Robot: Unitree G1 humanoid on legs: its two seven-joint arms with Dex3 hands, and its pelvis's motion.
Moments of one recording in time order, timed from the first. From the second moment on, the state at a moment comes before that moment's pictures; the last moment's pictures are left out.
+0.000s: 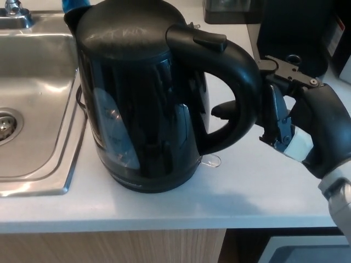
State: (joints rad) left_arm 0.44 0.18 0.37 1.08 -0.16 -0.48 0.01; right_arm -0.23 -0.15 0.04 -0.56 0.22 0.59 0.15
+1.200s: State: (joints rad) left_arm 0.42 0.18 0.37 1.03 -0.16 -0.47 0.01; right_arm -0.09 -0.67 0.15 -0.35 -0.19 0.20 0.13
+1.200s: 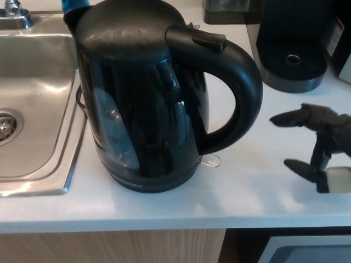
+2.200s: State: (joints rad) left_arm 0.40 0.19 0.37 1.03 -0.16 -0.47 0.01; right_arm -0.28 -0.60 0.45 0.05 -0.62 -0.26 -0.21
